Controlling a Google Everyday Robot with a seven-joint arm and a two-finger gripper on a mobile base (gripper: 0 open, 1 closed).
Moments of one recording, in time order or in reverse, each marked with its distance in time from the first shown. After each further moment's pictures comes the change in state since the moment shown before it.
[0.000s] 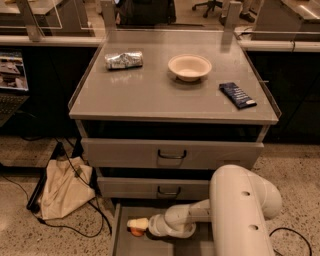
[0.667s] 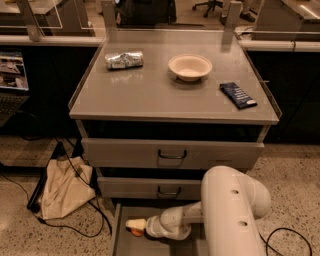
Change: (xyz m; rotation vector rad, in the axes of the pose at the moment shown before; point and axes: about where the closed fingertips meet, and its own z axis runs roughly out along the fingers) arm -0.001 -0.011 0.023 0.039 -0.033 0.038
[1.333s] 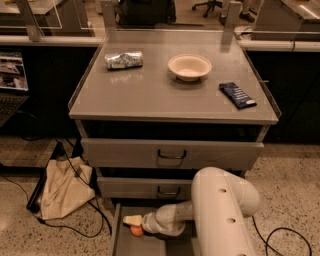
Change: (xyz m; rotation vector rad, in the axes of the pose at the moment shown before) arm -0.016 0.007 0.030 0.001 -0.017 -0.005
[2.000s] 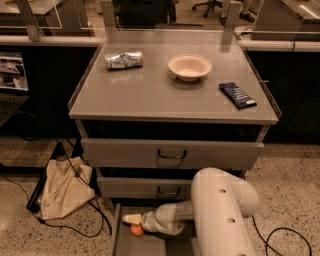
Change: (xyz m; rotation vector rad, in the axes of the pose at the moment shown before) arm -0.006 0.005 0.004 -0.013 -0.002 0.015
